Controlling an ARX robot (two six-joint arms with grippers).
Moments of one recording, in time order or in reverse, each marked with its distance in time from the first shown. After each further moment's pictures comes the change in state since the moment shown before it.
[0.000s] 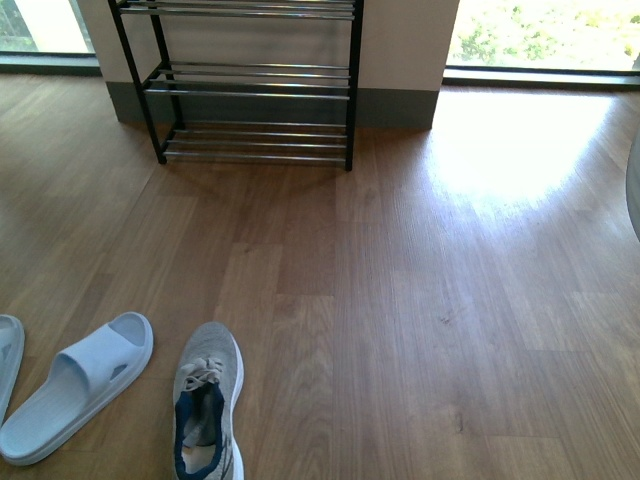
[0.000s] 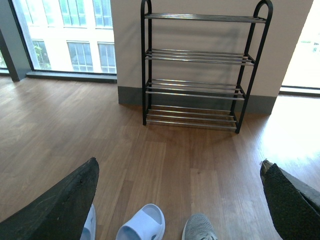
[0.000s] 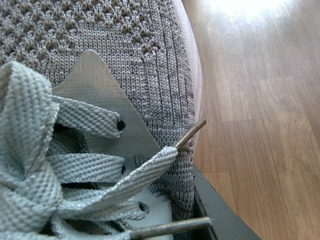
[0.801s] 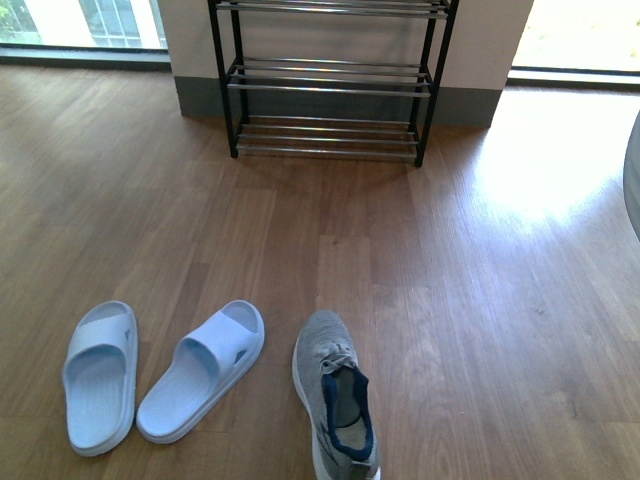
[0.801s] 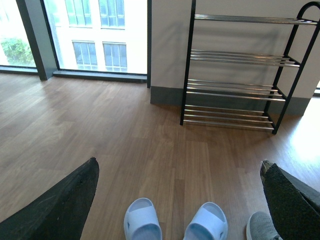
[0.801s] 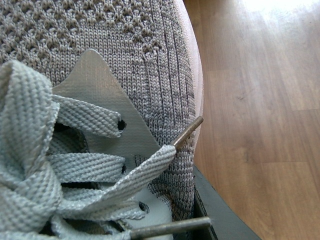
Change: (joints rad) left arm 0.000 0.000 0.000 0.000 -0.003 0.000; right arm 0.004 0.000 0.005 0.001 -0.006 -0.002
